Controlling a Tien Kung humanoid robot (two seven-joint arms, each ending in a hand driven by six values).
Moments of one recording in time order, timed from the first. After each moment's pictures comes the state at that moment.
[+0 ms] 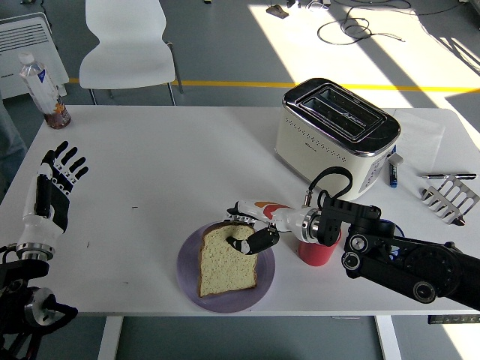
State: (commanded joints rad) left arm -0.07 0.06 -1.54 -1.24 1.01 0.05 -0.29; right arm 0.86 -0.21 0.28 1.21 -1.29 0.00 -0.07
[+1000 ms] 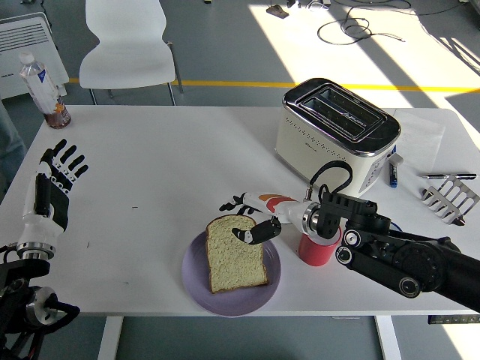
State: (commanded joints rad) left arm -0.07 0.06 -1.54 -1.24 1.00 0.05 -0.31; right arm 0.85 -0.16 0.30 1.09 -1.40 -0.01 -0.02
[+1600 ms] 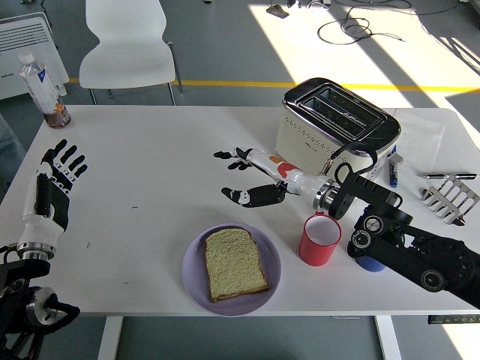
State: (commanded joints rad) left arm -0.07 0.06 -1.53 -1.24 1.00 0.05 -0.30; right arm 0.74 -0.25 0.59 1.33 -1.22 -0.11 0.09
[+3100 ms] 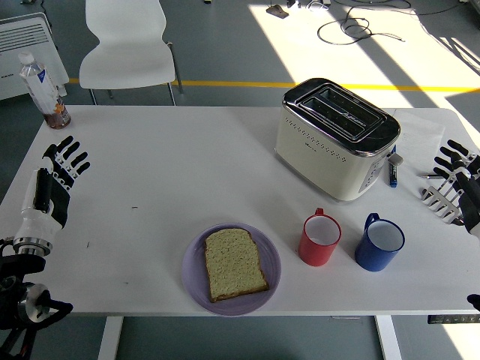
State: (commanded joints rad) left arm -0.07 0.07 -1.56 -1.29 1.04 0.00 -0.19; right arm 0.03 -0.22 1.53 1.41 -0.96 -0.10 0.13
